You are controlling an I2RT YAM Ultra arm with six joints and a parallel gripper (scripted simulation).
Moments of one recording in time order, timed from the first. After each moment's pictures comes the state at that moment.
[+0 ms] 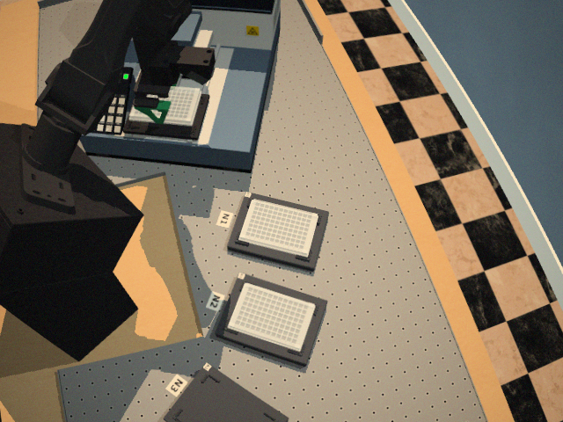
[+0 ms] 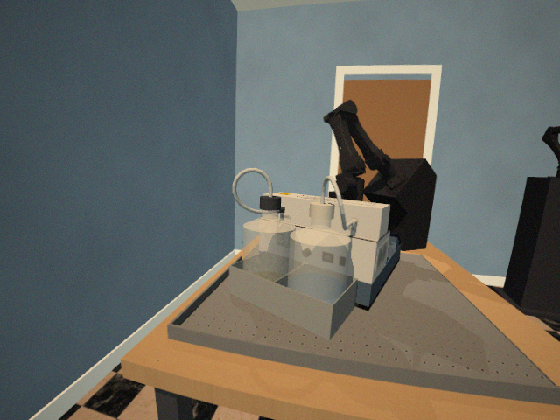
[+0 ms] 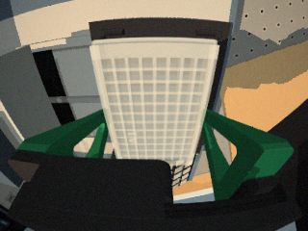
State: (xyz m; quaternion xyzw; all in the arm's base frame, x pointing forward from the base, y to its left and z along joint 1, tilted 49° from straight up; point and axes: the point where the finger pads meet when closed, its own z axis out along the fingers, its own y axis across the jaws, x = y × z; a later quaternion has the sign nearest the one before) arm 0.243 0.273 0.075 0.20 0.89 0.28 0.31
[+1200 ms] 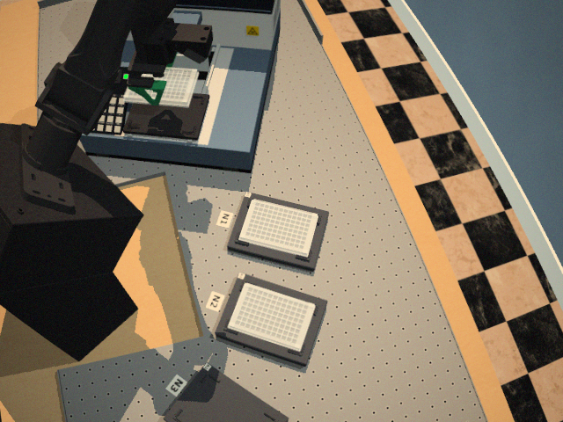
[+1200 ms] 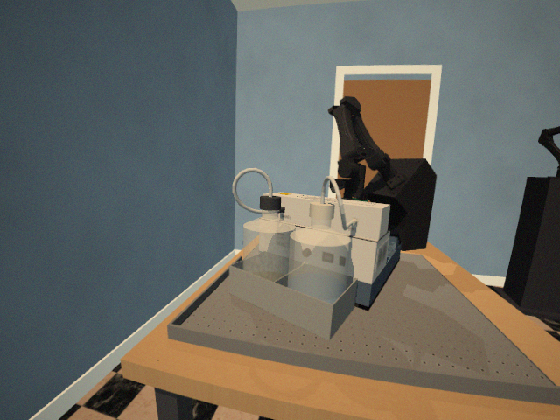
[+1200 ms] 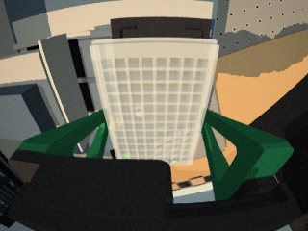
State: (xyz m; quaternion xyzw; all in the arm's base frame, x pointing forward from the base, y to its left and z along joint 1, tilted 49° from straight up) arm 0.207 0.255 0.110 0.19 0.89 0.28 0.31
